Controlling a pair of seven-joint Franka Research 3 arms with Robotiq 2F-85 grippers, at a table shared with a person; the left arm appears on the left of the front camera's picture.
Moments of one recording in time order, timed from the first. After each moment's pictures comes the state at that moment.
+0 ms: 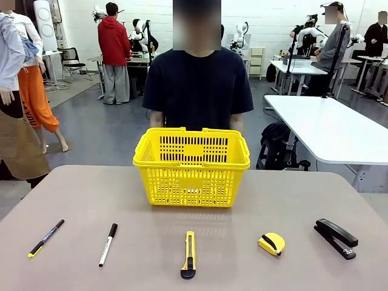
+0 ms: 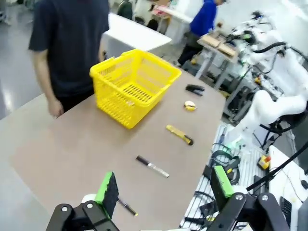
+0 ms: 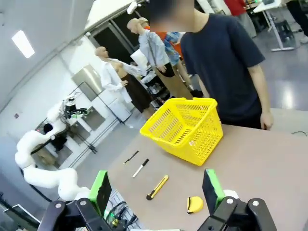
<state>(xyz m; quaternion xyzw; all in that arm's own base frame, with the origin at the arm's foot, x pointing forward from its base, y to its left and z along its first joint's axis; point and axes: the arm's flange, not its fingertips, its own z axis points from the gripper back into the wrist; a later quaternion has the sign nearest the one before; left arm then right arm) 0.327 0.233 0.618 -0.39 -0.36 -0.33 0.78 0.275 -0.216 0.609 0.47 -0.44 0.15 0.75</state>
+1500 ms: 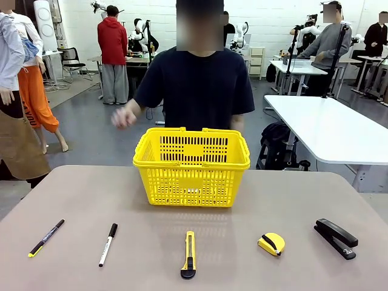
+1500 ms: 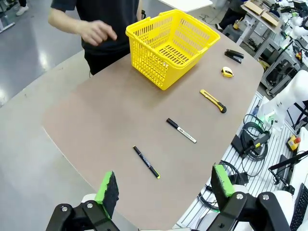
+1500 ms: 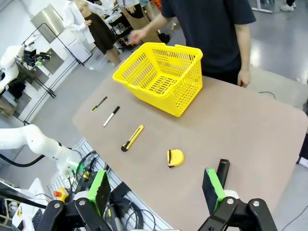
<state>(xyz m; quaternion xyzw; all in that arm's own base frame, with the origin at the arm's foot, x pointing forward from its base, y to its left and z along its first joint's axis) 0.307 0.224 0.647 -0.27 -0.32 -0.32 0.85 0.251 -0.151 0.657 0.33 -0.35 0.22 0.85</state>
